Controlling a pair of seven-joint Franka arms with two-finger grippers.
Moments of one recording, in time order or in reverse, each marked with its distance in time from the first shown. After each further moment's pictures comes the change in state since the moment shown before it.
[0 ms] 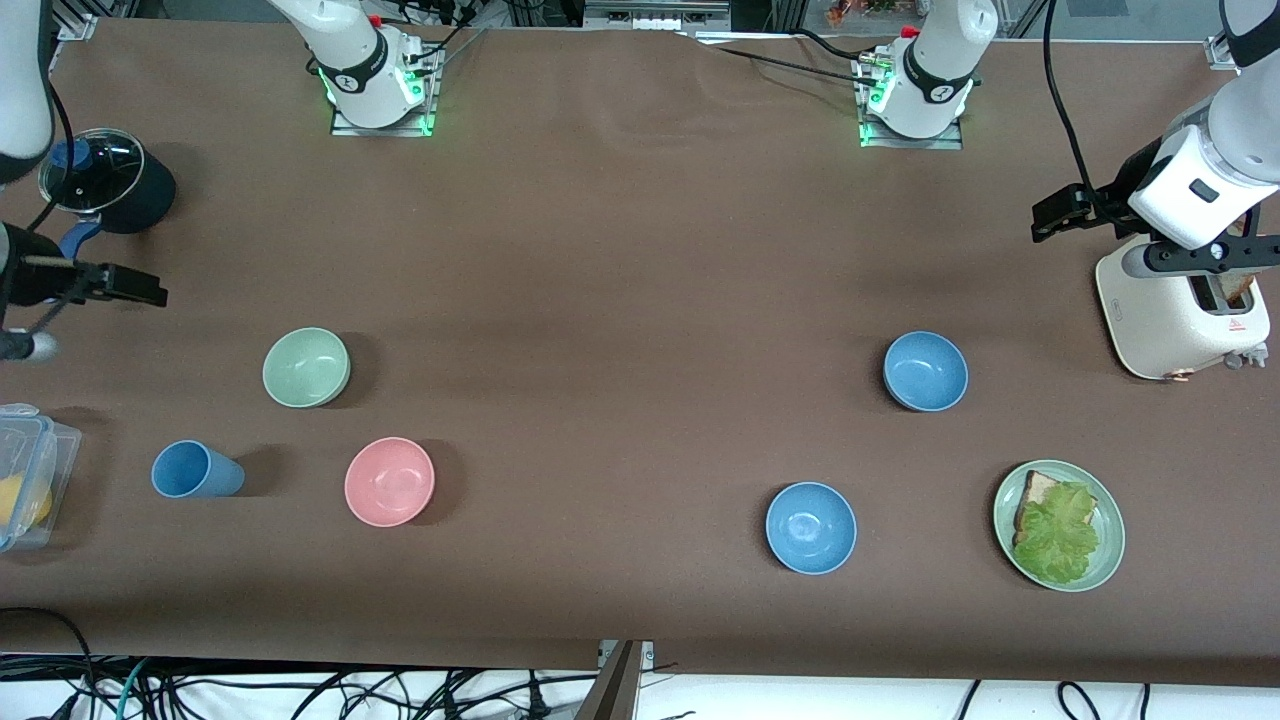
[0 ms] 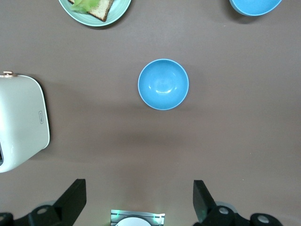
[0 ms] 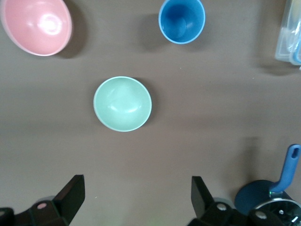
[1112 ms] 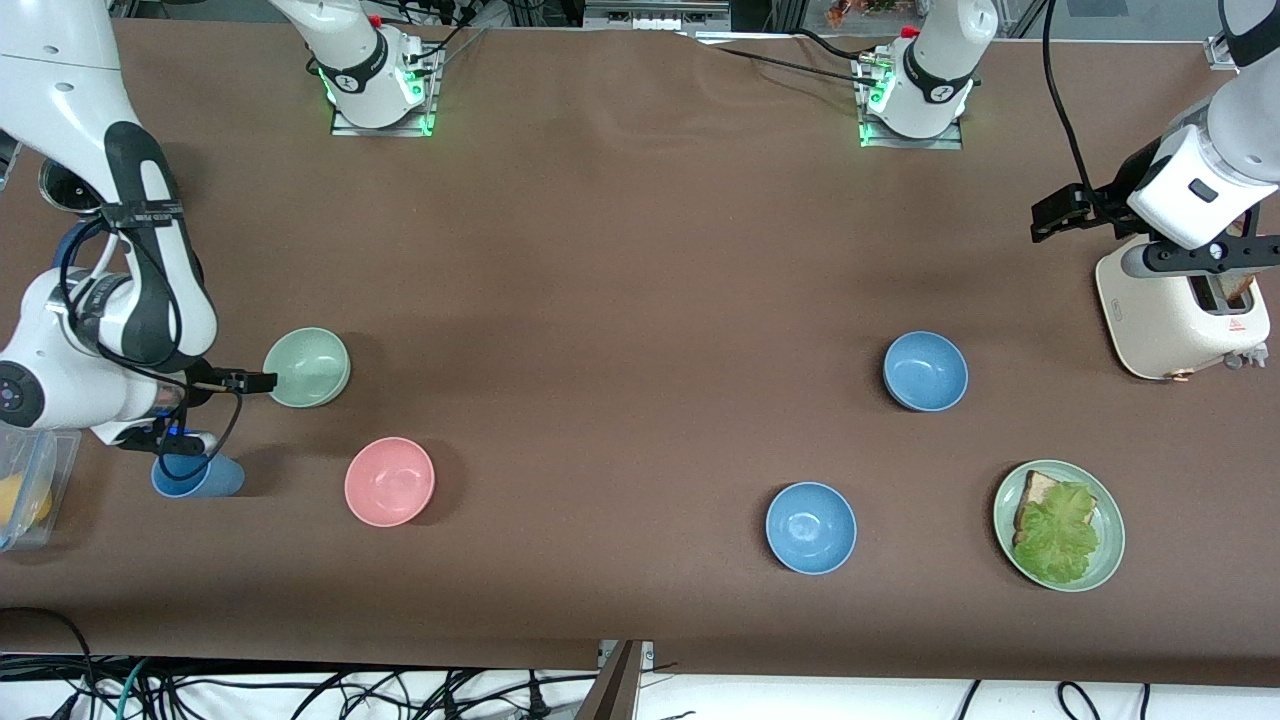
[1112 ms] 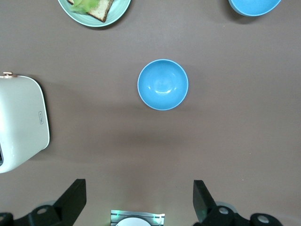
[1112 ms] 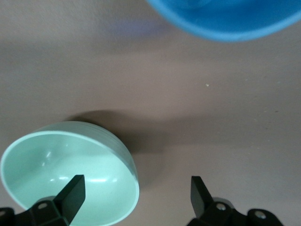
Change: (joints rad) left arm 0.000 0.001 -0.002 0.002 0.000 0.000 0.000; right arm -0.041 0.352 0.007 -0.122 0.052 0.346 0.002
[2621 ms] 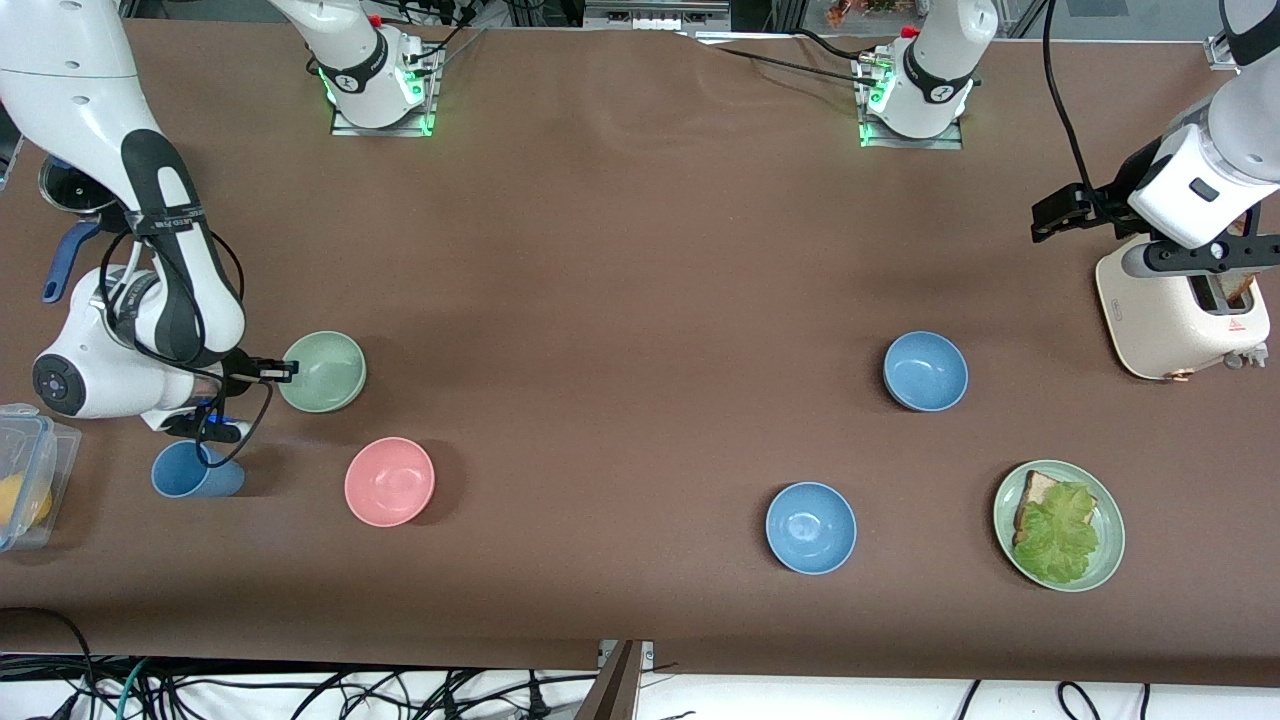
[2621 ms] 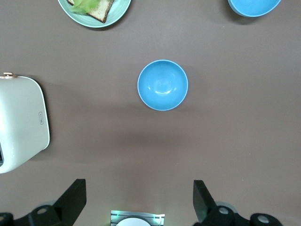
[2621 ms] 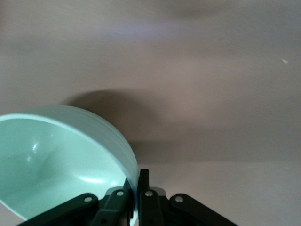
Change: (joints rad) left arm 0.007 0.000 -0.007 0.002 0.000 0.000 0.000; right arm 0.004 -0.009 0.028 -0.079 0.138 0.036 -0.013
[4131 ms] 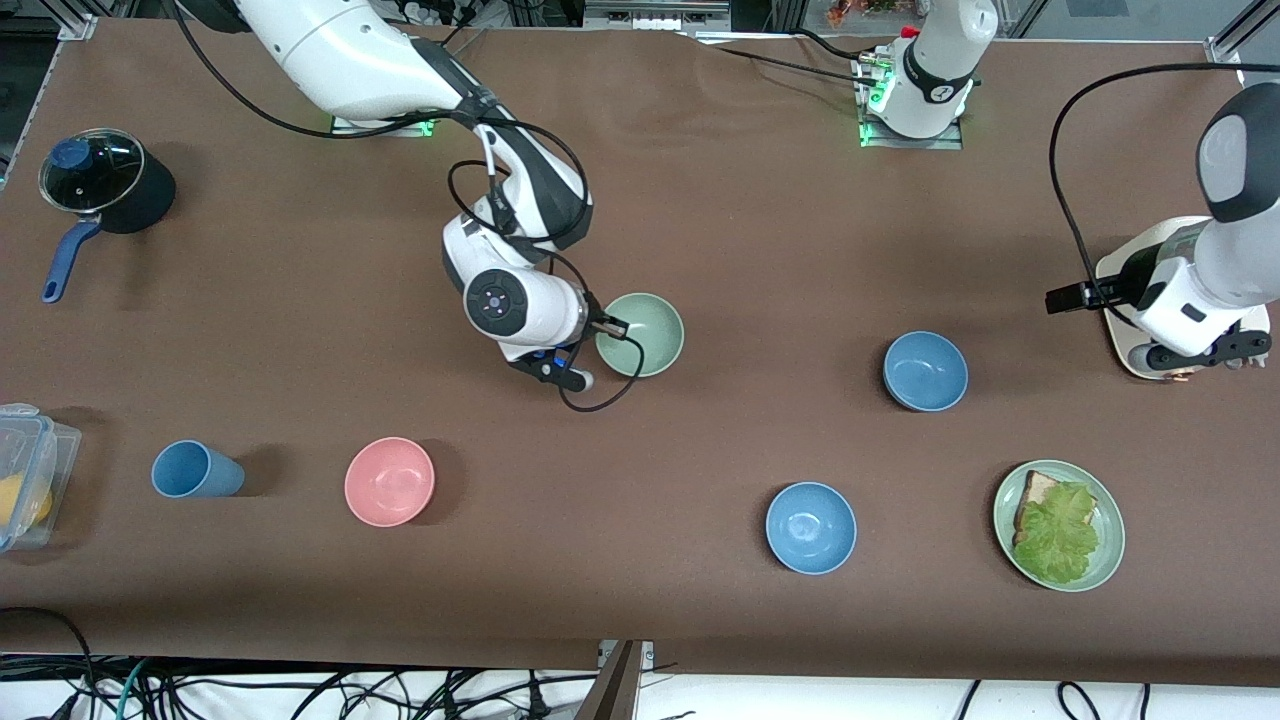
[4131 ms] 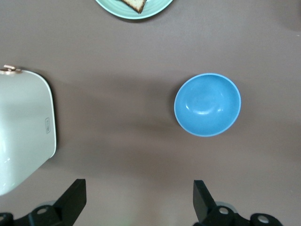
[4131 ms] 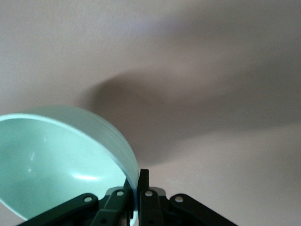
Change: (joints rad) left arm 0.031 0.187 0.106 -0.082 0.020 0.191 0.026; right arm 0.488 0.097 0.341 0.176 0.047 0.166 1.006
